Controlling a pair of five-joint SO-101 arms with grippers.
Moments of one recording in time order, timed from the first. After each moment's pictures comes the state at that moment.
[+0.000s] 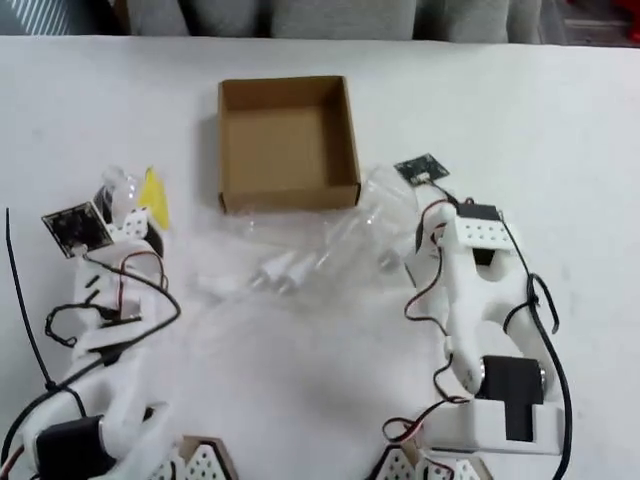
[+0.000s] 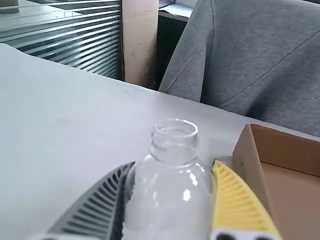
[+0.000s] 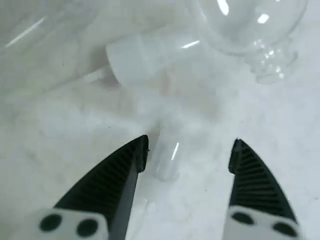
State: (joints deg) left arm -18.5 -21.0 82.3 -40.6 12.3; right arm 1.1 -2.7 33.0 61.0 28.0
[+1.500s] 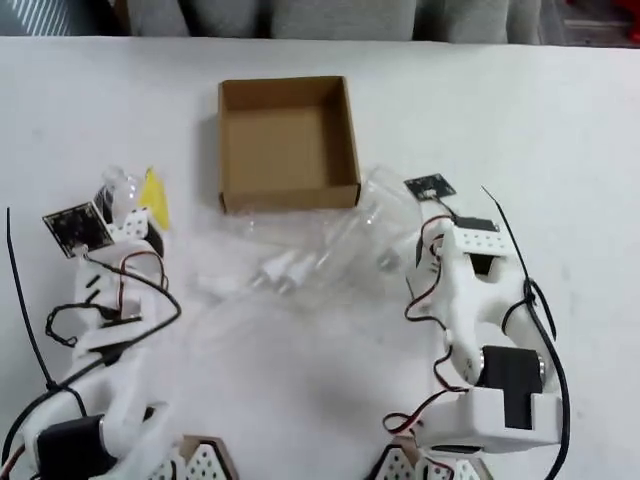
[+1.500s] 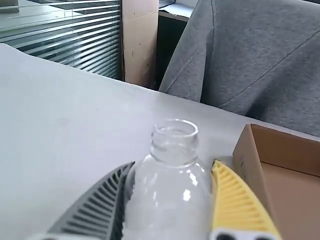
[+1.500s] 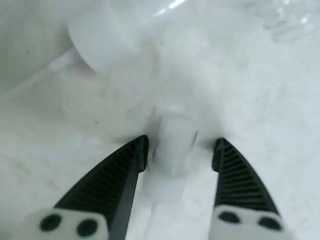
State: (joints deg) left arm -18.5 -21.0 82.3 -40.6 12.3; right arm 1.6 0.7 38.2 57.5 22.1
